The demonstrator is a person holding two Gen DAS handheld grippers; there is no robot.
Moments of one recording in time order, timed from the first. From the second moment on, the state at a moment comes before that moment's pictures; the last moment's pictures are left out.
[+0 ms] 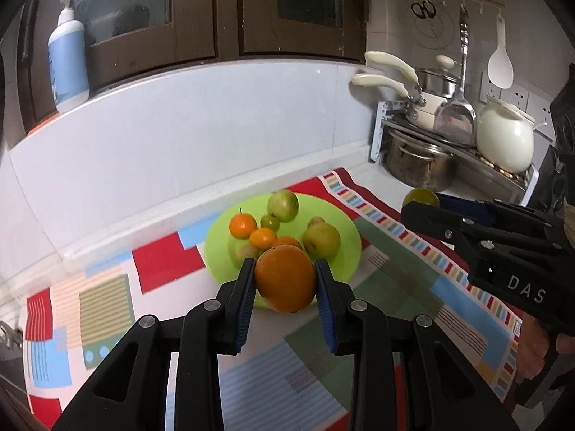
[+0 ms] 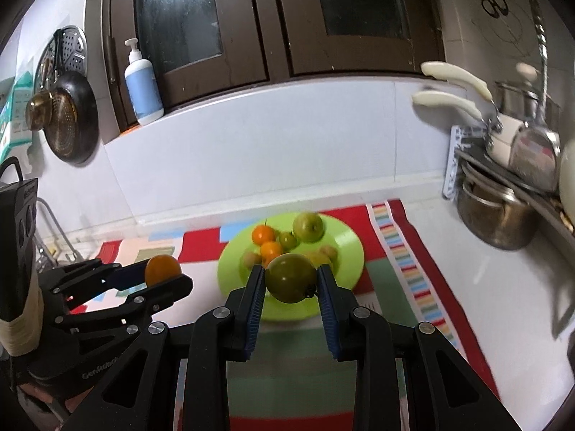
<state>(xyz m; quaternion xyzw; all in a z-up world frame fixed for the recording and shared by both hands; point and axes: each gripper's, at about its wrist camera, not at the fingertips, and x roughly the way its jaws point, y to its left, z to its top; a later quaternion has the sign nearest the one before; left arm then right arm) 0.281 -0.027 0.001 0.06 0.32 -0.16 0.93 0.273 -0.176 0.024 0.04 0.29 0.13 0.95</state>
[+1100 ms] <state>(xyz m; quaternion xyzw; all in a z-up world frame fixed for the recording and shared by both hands) 0.377 -0.033 -0.076 0.06 0.39 -0.16 0.90 0.400 -0.161 -0.035 0.03 0.34 0.15 0.93</state>
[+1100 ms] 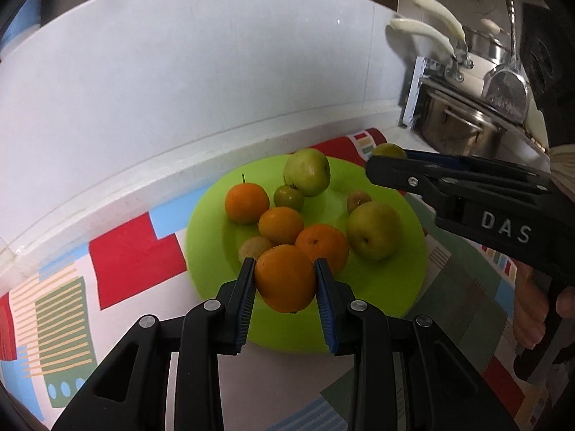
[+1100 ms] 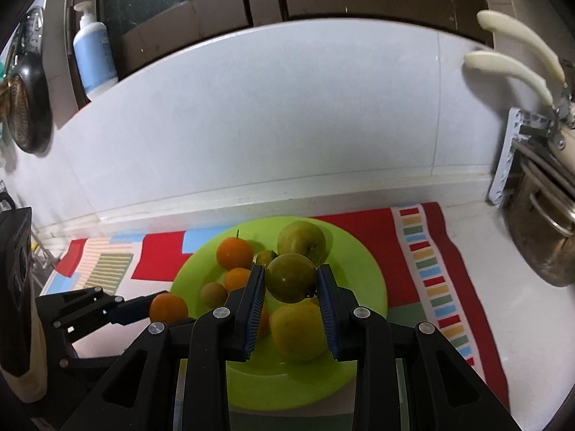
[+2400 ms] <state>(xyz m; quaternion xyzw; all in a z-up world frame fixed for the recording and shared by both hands) 0.299 -0.010 0.003 0.05 0.31 -0.12 0.94 0.312 -0.163 0.003 0.02 0.32 0.10 0.94</state>
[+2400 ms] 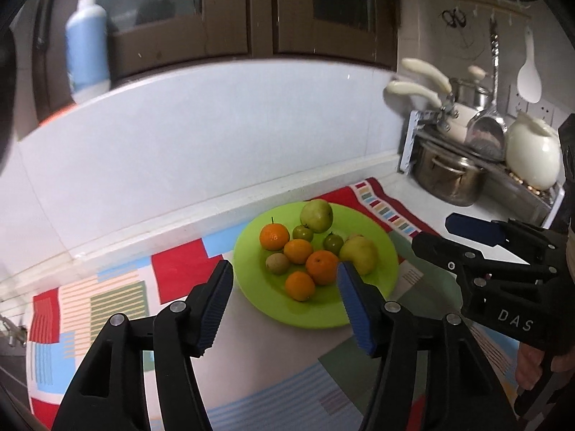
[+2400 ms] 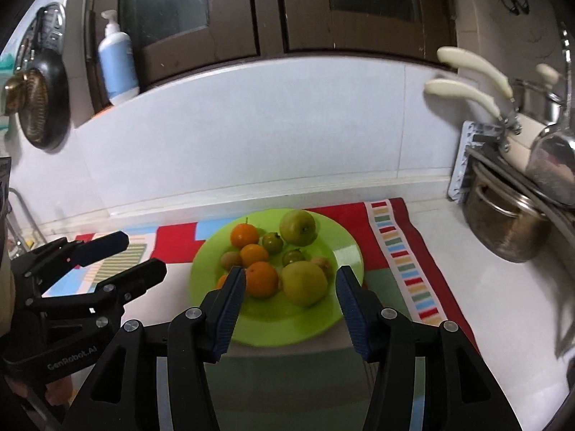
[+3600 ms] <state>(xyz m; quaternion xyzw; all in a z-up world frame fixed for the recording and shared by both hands) 0.057 0.005 0.058 0.04 0.25 -0.08 0.96 0.057 -0.179 0.055 0.00 0.26 0.05 0.97</state>
